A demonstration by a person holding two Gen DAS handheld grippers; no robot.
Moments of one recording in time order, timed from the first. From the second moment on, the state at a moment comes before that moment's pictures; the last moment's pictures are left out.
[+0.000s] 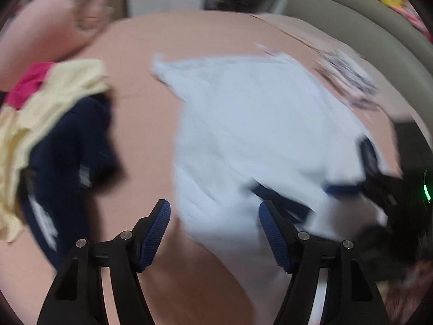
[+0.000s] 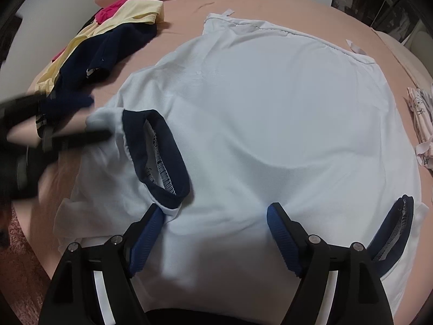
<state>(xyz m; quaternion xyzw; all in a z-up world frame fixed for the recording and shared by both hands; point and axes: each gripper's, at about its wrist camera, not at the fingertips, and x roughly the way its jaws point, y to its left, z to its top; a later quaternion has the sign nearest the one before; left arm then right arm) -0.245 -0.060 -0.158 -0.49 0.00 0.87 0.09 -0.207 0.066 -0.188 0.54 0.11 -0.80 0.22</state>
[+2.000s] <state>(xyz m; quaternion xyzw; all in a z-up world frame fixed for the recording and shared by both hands) -0.287 -0.064 -0.178 -0.53 0.03 0.84 0.13 -0.205 0.100 -0.197 0.55 0.13 -0.80 0.22</state>
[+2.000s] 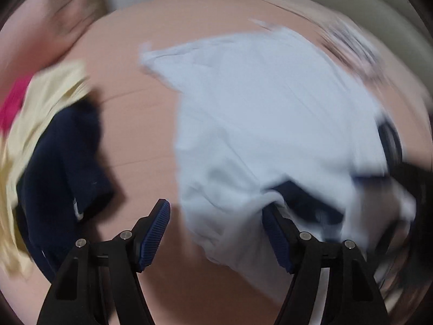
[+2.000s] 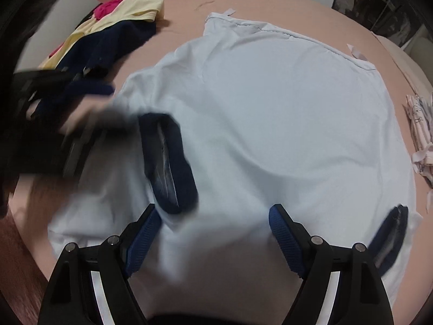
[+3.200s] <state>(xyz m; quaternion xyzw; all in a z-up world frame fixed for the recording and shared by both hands) -0.156 -0.029 -0.195 -0.50 -0.23 0.83 0.02 -0.163 0.334 -0.196 0.53 -0.11 -0.84 0.03</state>
